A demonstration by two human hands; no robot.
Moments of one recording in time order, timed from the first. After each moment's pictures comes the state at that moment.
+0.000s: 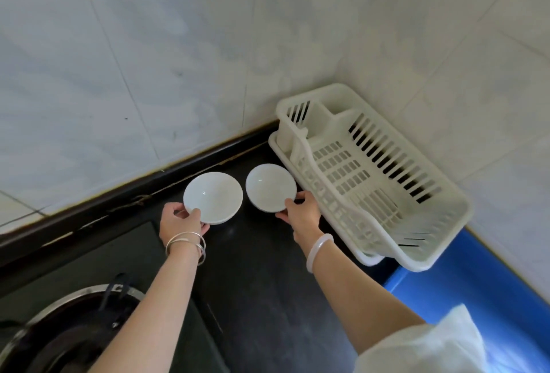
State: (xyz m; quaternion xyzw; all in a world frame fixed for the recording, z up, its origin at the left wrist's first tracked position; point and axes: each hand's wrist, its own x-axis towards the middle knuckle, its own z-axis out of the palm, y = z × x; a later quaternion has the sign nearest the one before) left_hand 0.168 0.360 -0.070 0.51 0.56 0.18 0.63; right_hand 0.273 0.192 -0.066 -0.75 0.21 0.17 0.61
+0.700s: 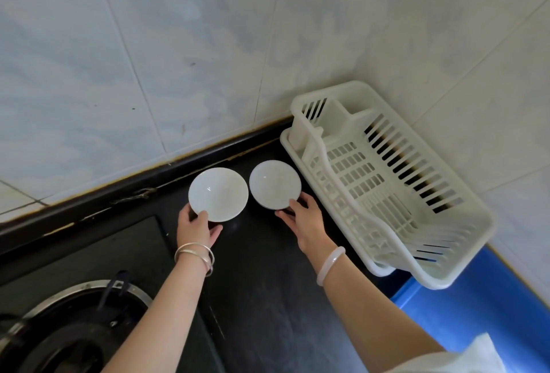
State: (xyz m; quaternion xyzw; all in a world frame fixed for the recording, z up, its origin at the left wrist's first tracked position) left_hand 0.170 0.355 -0.089 0.38 0.54 0.15 0.74; right_hand 0.276 0.199 -0.083 -0.64 0.23 0.26 0.68
